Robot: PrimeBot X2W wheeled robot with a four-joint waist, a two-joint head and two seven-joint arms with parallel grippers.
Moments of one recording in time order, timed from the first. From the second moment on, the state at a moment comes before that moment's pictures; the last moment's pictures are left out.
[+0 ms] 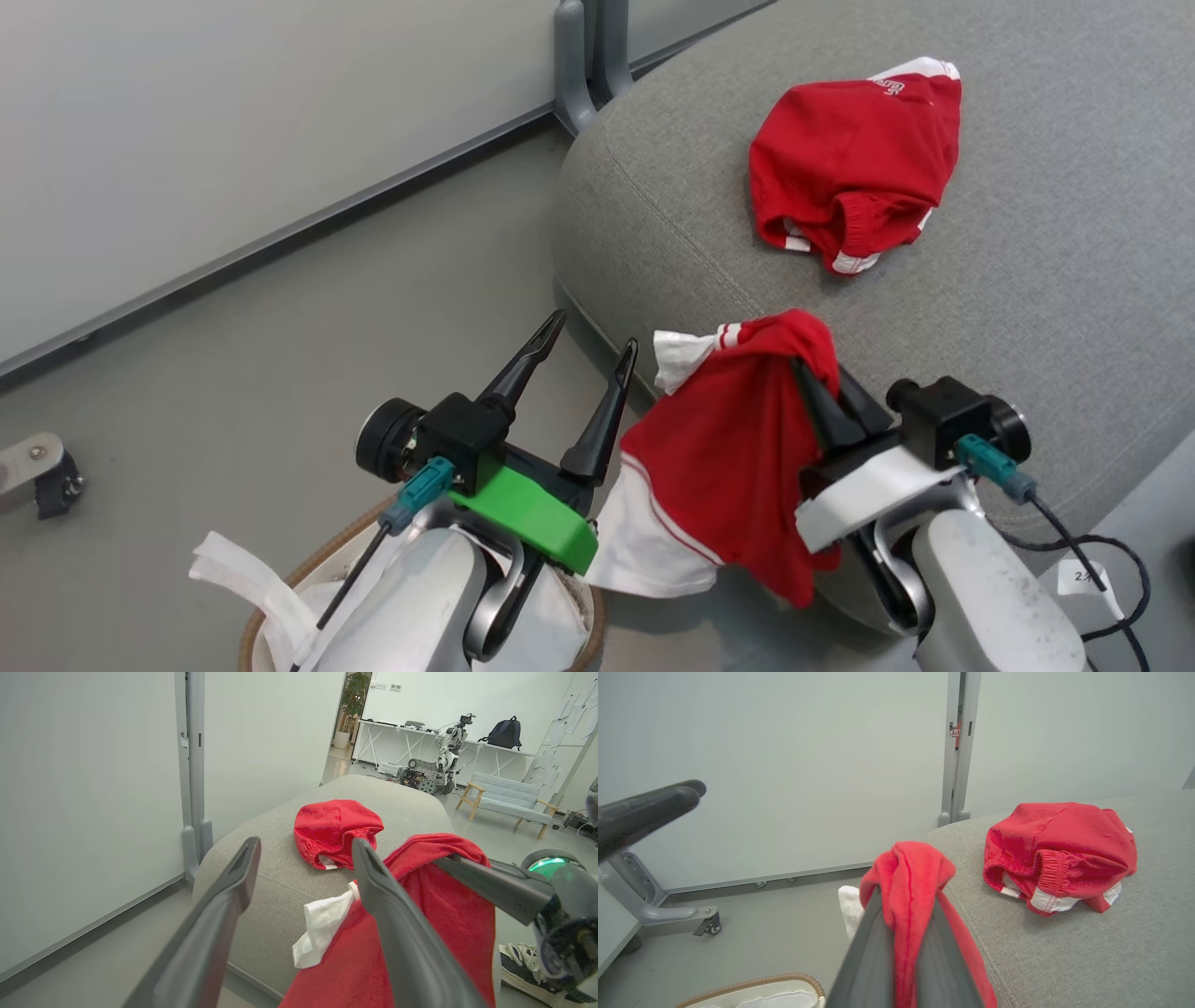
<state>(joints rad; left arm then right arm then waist) -0.38 0.08 -0.59 0.30 -0.38 -0.13 -0.26 -0.30 -0.05 0.26 0.28 0.20 0.13 -0.26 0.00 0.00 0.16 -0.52</state>
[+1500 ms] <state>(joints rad) -0.52 0.28 -0.64 0.27 -0.37 -0.13 -0.26 -0.91 -0.28 -0.28 0.68 -0.16 0.13 -0.26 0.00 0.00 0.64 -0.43</state>
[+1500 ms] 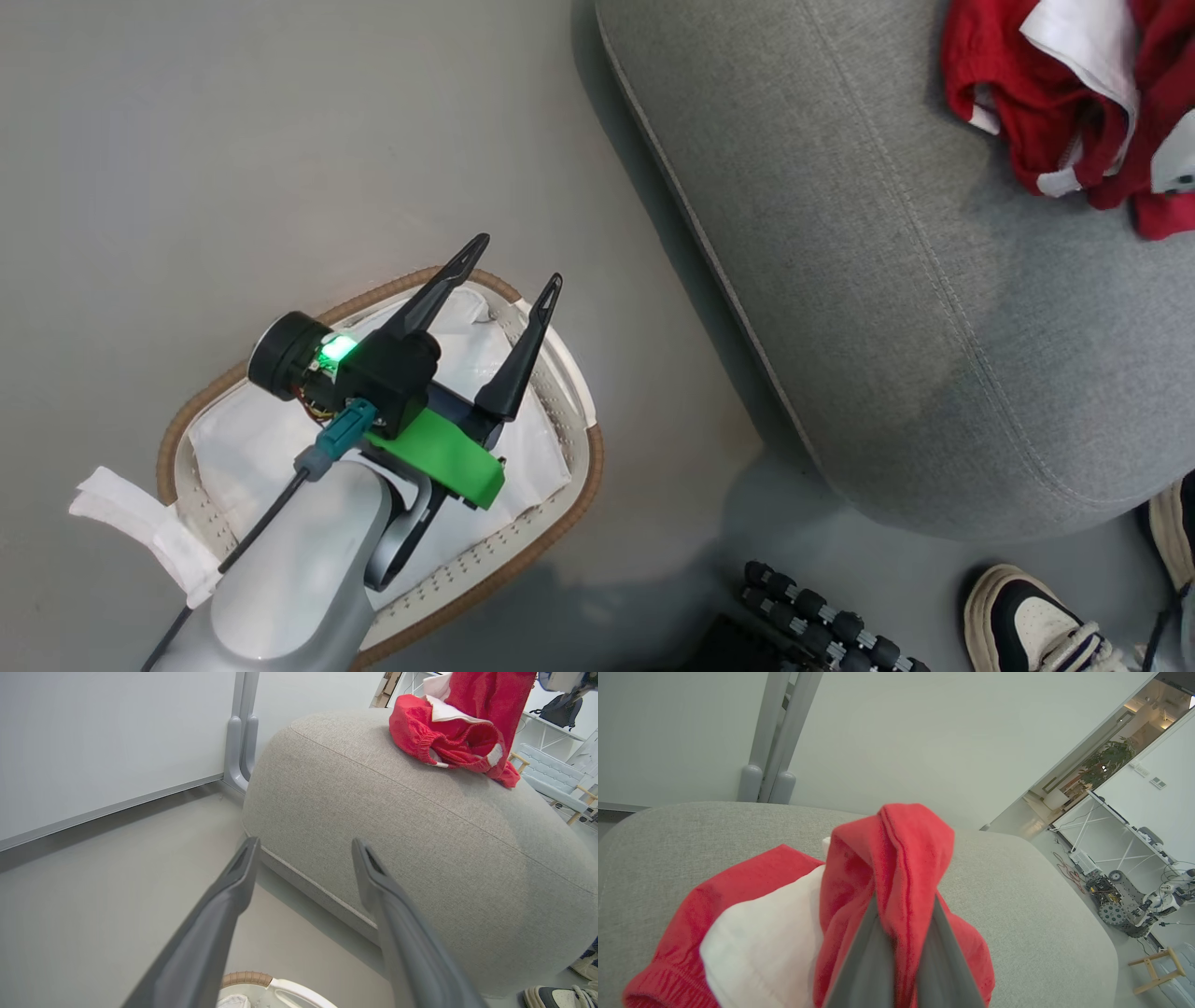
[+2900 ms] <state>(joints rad) -0.23 0.07 -0.15 0.35 -0.22 -0.13 -0.26 -0.38 -0.10 -0.04 0.34 0.09 0.13 -0.26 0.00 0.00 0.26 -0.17</state>
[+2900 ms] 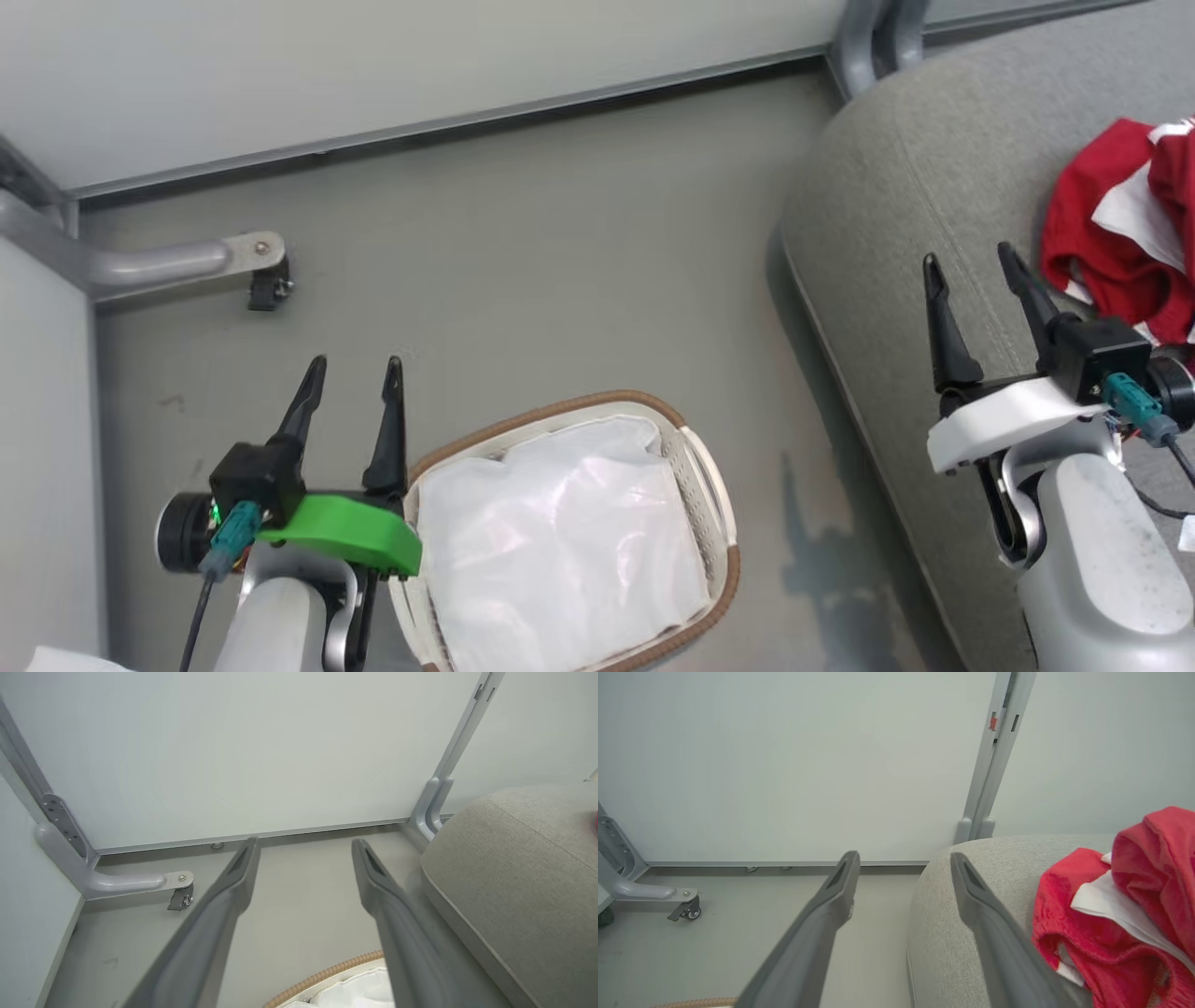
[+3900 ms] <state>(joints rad) -0.01 0.05 0.01 0.36 -0.22 -0.09 -0.26 -0.17 -0.06 0.02 0.40 0.11 0.13 -0.26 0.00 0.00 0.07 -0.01</state>
